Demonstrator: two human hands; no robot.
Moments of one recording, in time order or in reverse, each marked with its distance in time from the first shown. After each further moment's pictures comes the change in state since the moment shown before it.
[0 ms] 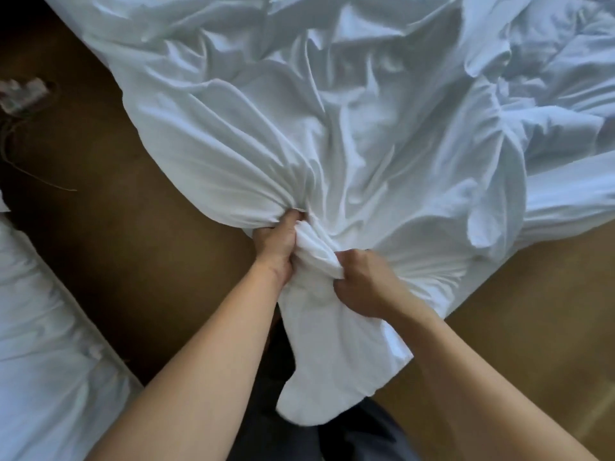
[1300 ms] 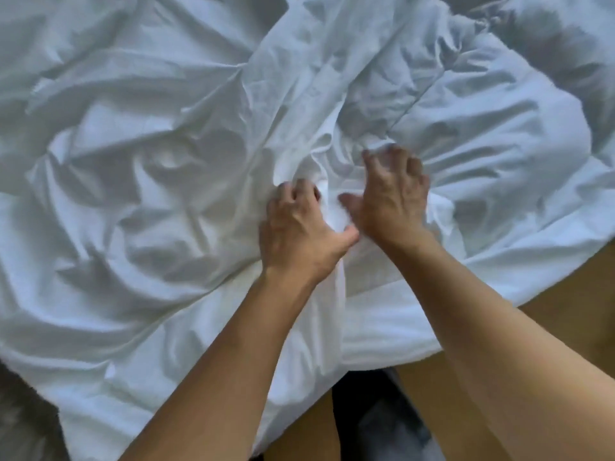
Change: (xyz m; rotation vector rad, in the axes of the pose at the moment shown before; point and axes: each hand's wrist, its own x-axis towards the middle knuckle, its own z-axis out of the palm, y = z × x) left_hand -0.061 -0.015 0.405 1.398 -0.084 0.698; right_hand 0.161 0.329 -0.271 -0.208 0.524 0.229
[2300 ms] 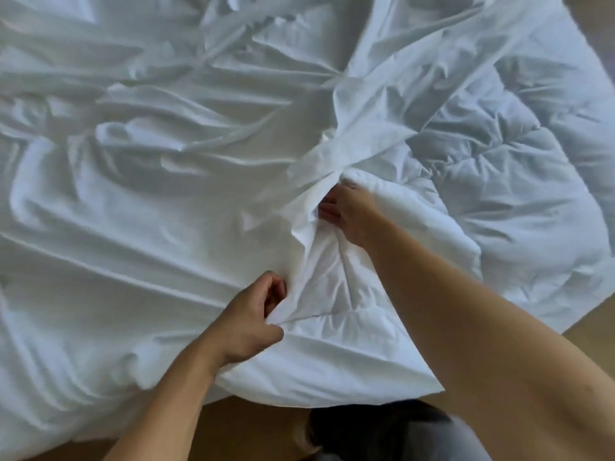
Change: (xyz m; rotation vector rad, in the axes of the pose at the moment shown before) left_hand -0.077 0.097 0.018 -0.669 -0.228 -0.219; right_hand 0.124 0.031 -0.090 1.306 -0.775 0.241
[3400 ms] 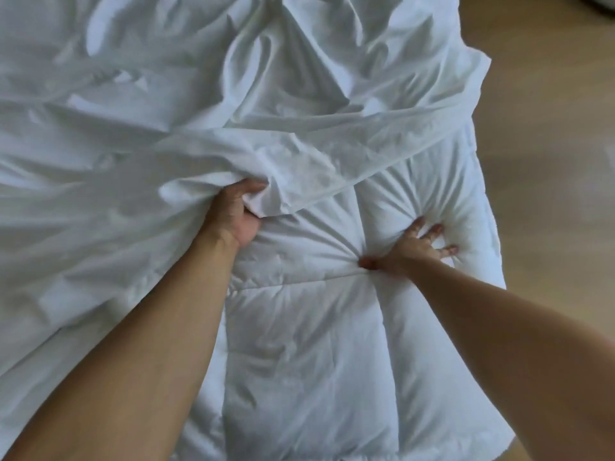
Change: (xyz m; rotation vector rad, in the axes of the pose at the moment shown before) left_hand 0.401 0.354 0.108 -1.388 0.486 0.193; right_hand 0.224 -0.246 -0.421 -1.577 0.262 0.264
